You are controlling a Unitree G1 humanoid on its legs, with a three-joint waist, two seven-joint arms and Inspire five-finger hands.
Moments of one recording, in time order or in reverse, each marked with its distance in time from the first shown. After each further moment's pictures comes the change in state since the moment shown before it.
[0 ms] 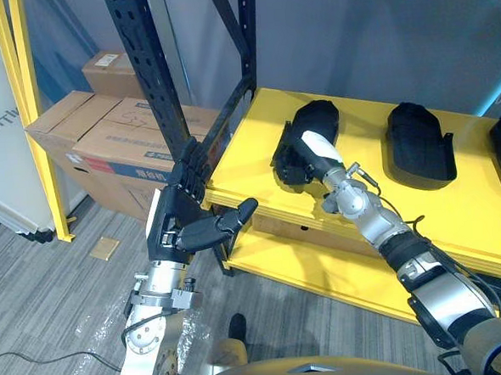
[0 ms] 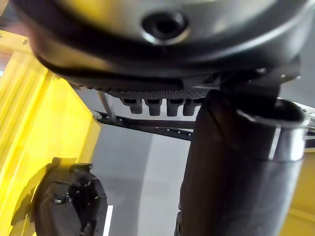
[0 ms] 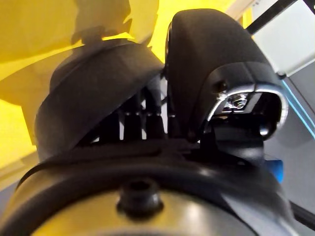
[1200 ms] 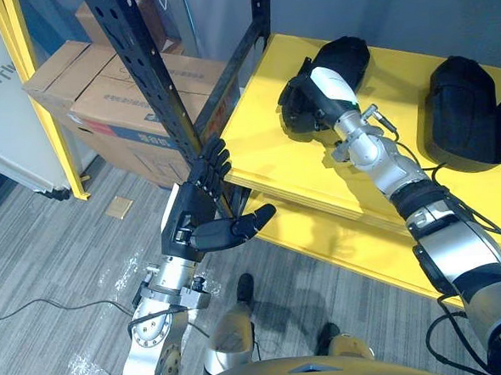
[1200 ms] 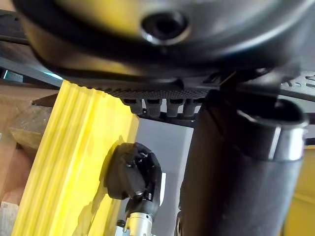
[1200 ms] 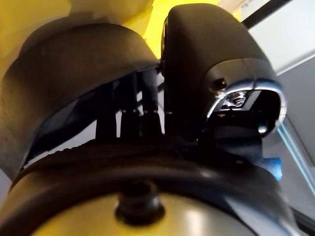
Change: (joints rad) left arm -0.041 0.052 -0.068 0.014 -0.015 -0.008 -0.039; right arm -0.293 -0.103 0.011 0.140 -0.039 -0.167 -0.030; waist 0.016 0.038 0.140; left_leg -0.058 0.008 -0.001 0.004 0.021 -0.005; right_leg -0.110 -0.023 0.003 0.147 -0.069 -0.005
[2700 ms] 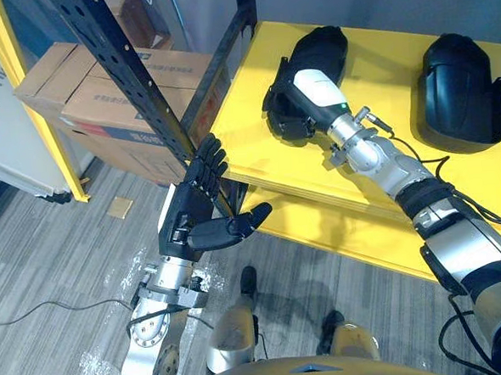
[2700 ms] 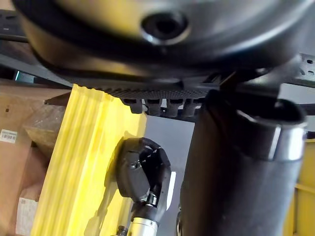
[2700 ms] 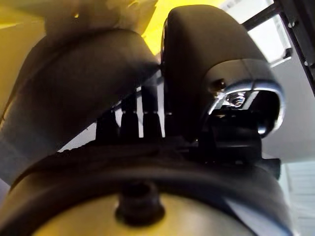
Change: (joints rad) left arm -0.005 0.018 -0.003 0.016 -0.019 -0.033 0.019; right arm -0.041 -0.039 0.108 0.019 -0.002 -0.183 -0.079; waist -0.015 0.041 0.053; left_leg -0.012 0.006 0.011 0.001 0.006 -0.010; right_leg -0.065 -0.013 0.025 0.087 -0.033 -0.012
